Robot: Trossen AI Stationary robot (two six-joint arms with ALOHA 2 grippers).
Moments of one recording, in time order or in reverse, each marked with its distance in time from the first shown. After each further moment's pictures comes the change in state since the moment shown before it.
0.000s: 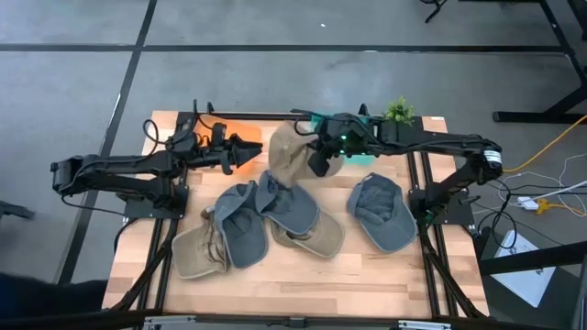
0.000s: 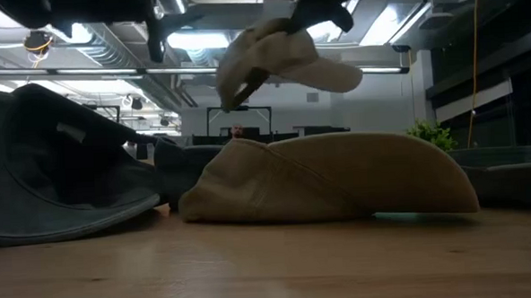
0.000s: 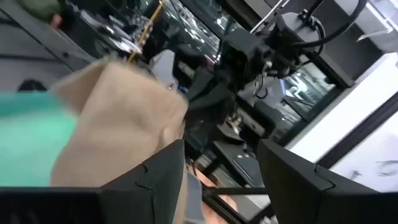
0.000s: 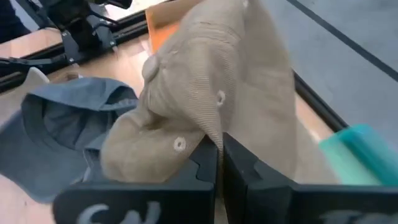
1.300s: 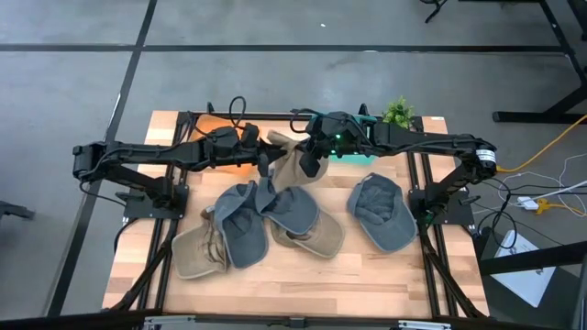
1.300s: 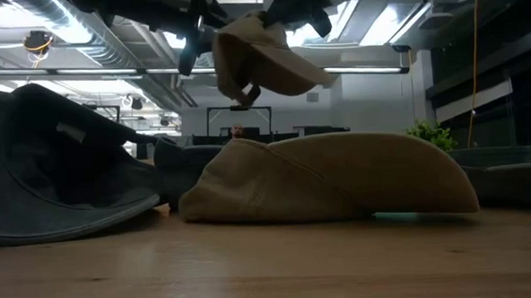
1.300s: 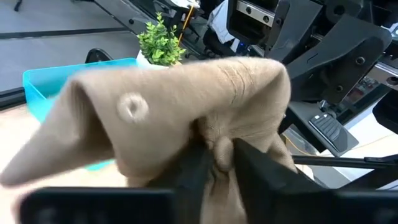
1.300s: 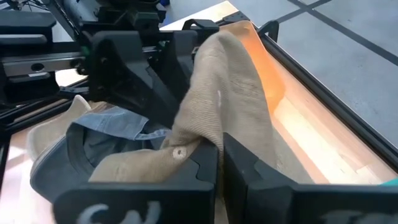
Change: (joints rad) left arm -0.045 0.315 0.267 -0.292 -0.133 0.154; right arm -0.001 0.049 0.000 0.166 -0.085 0.012
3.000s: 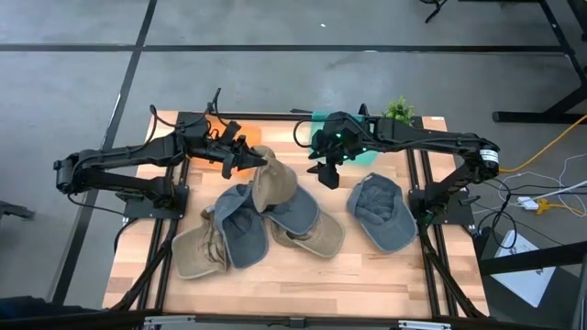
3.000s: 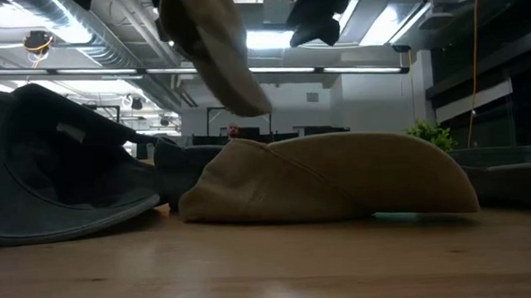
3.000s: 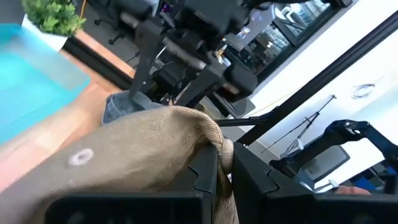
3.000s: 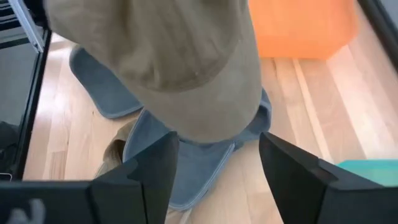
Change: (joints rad) left arm 0.086 -0.248 0.000 -0.143 0.478 -0.094; right arm -0.039 -0.027 0.000 -0.259 -0.284 -0.255
